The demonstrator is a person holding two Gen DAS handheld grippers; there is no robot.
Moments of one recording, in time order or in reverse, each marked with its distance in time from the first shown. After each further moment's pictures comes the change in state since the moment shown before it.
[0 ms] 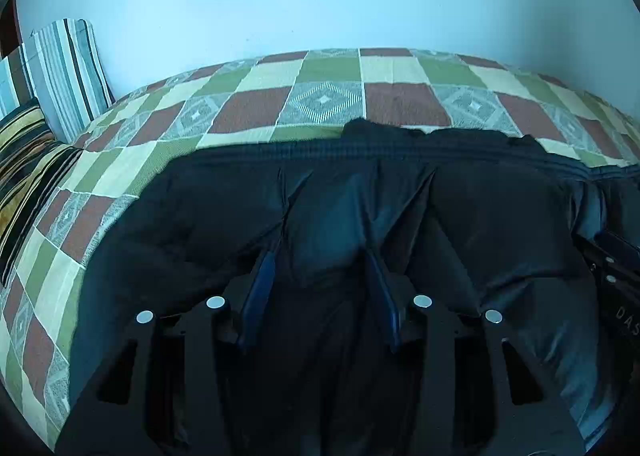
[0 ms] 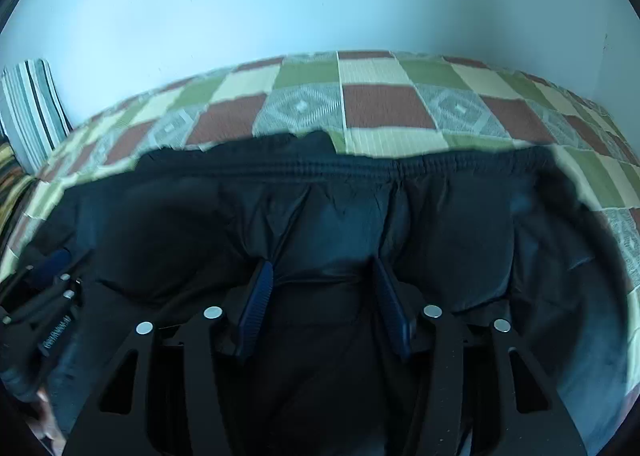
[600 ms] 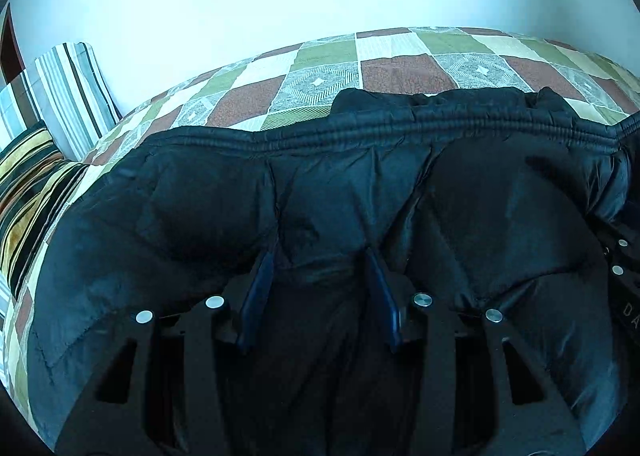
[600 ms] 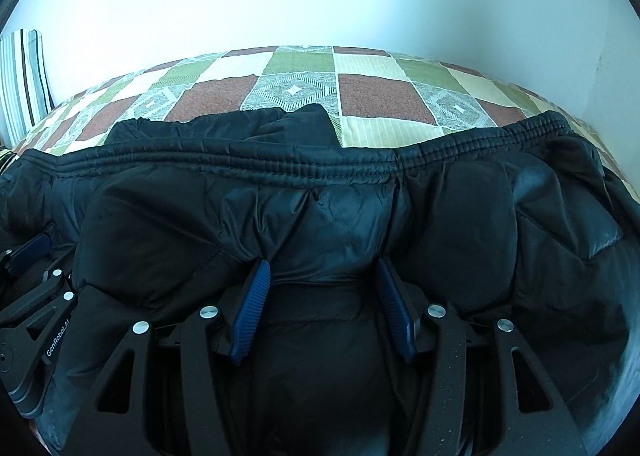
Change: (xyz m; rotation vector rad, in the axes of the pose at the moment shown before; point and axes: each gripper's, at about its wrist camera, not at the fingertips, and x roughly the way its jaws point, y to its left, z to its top) left arm 0.027 -0.020 -0.018 0.075 -0.023 0.090; right arm 0.020 0.012 -0.015 -0.056 -0.041 -0.093
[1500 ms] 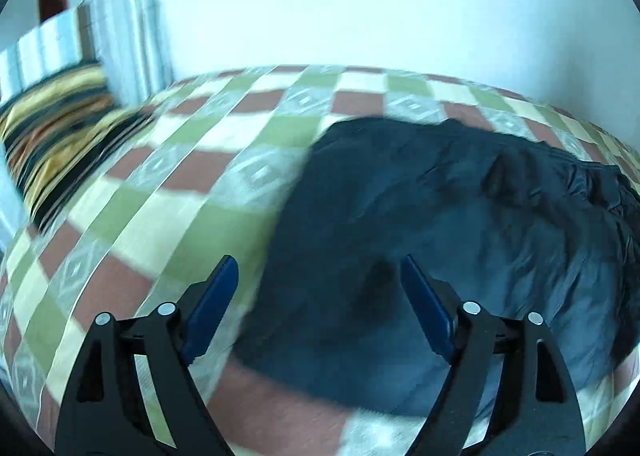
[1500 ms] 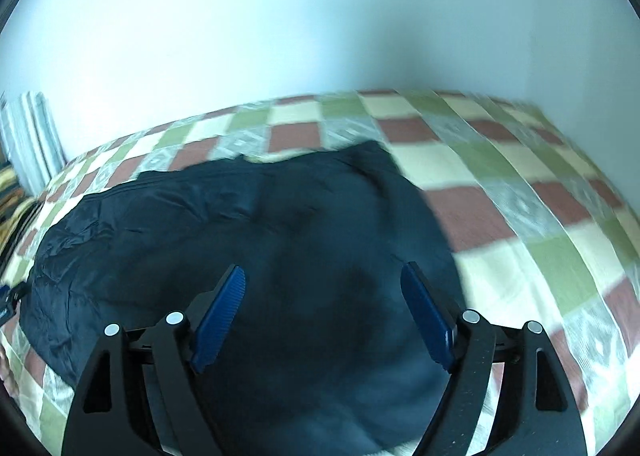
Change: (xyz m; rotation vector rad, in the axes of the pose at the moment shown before) left arm -0.114 0.171 -0.080 -0.215 -0.016 -0.062; right arm -0.144 -0.125 -0.052 0.166 -0.081 0.024
